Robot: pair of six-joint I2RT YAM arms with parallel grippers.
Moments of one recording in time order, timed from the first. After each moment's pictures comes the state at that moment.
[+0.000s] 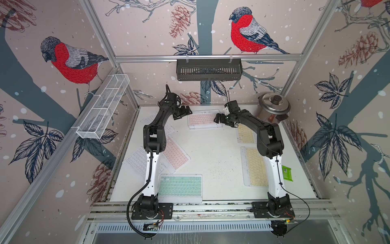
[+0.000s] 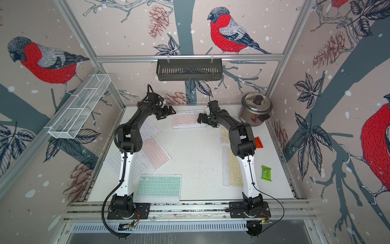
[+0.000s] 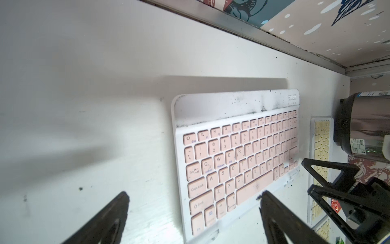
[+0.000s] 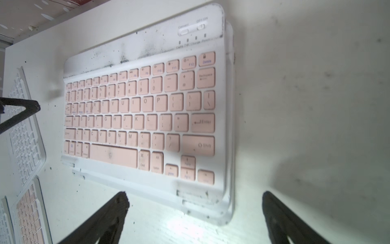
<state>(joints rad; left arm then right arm) -0.13 2.54 2.35 -0.83 0.50 -0.31 0.36 2.29 1.82 -0.47 -0.28 0.39</state>
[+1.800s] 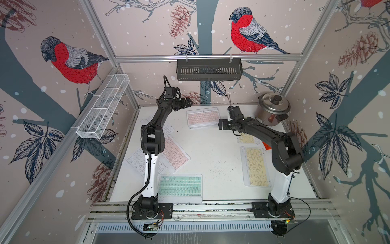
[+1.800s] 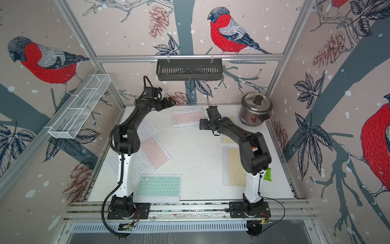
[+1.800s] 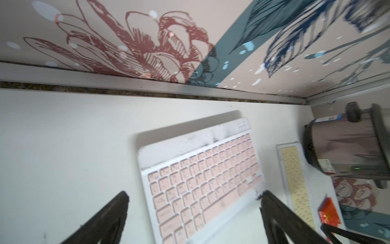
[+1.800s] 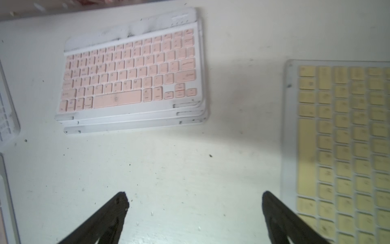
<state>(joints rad) -0.16 2.36 2.21 -0.58 0.47 -0.38 0.40 1.85 1.35 -0.34 -0.02 0.37</state>
